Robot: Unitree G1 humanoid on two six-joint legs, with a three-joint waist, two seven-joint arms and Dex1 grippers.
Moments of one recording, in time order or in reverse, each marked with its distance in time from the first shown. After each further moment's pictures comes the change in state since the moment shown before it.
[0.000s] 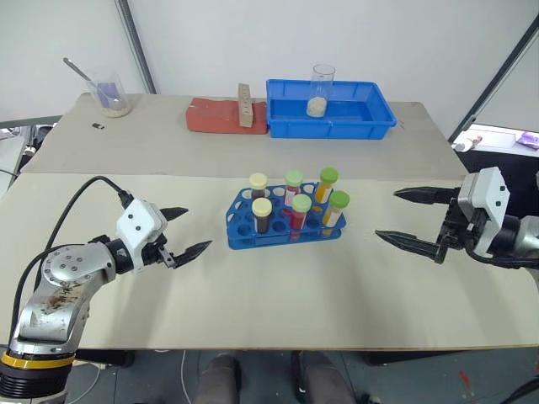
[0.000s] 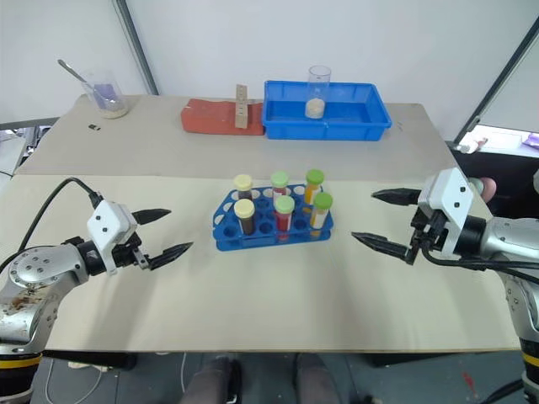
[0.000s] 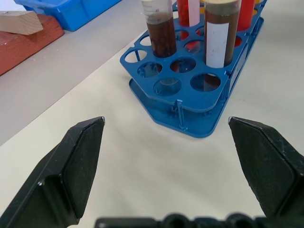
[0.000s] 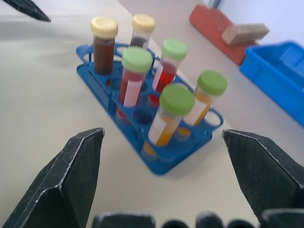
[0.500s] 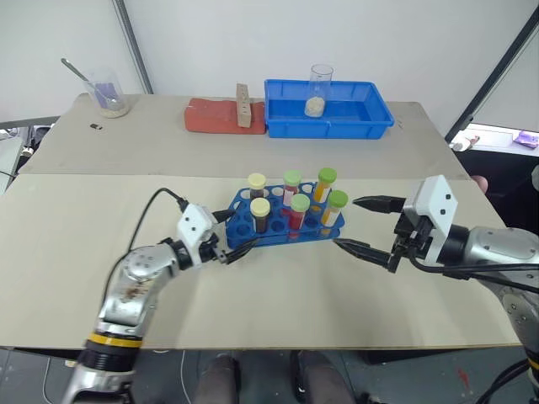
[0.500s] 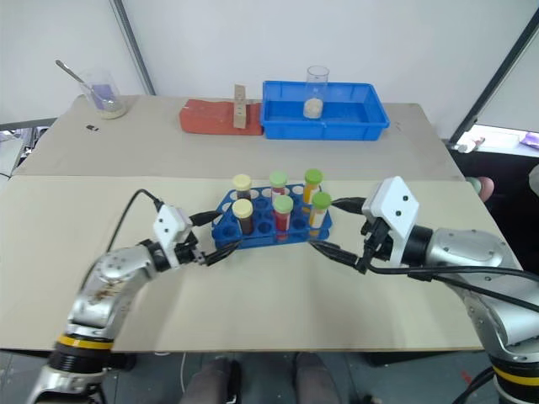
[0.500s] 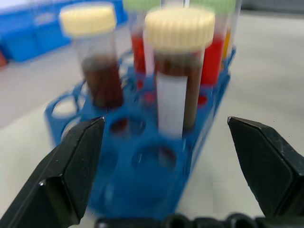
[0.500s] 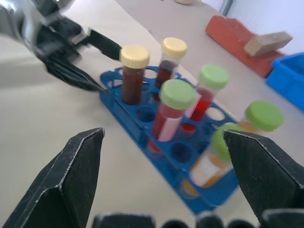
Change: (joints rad) left arm -0.115 -0.165 -0.161 0.103 0.042 -0.027 0.065; right arm -0.044 0.061 0.125 -0.260 0.022 0.148 -0.229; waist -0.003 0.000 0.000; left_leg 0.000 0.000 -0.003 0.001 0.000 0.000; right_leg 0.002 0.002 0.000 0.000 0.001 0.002
